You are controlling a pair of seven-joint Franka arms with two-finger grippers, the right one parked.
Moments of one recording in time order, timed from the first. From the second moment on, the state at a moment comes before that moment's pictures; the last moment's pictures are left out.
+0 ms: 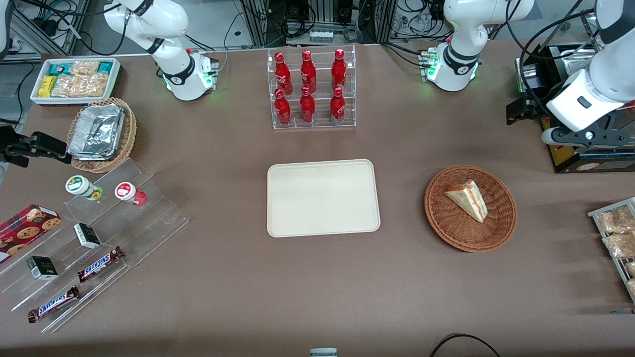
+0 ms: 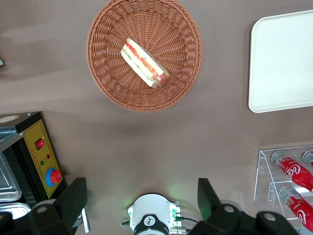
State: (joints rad) arm -0.01 -0.04 -0.09 -1.63 -0.01 1.37 -0.01
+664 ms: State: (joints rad) arm -0.01 -0.02 -0.09 -1.69 0.00 1.45 -0.02
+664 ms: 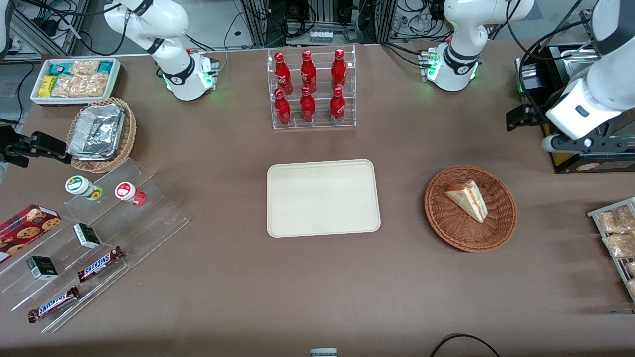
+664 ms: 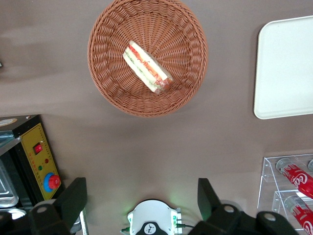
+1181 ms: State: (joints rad) arm -0.01 0.03 -0.09 -1.98 0.00 1.80 -0.07
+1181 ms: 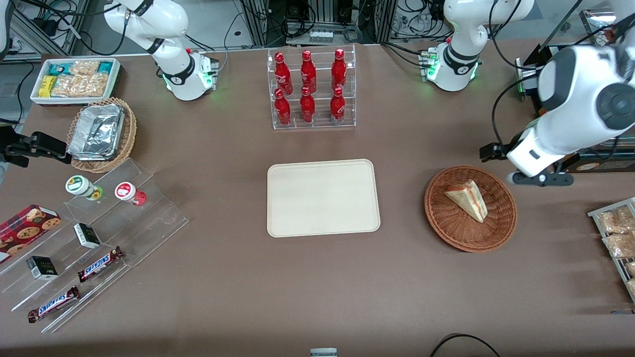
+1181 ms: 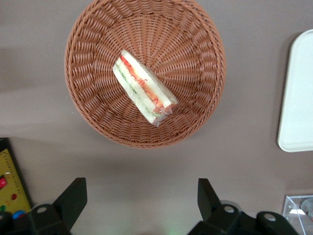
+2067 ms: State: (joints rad) arm -0.04 0.19 -0.10 -2.00 0.00 2.02 -0.57
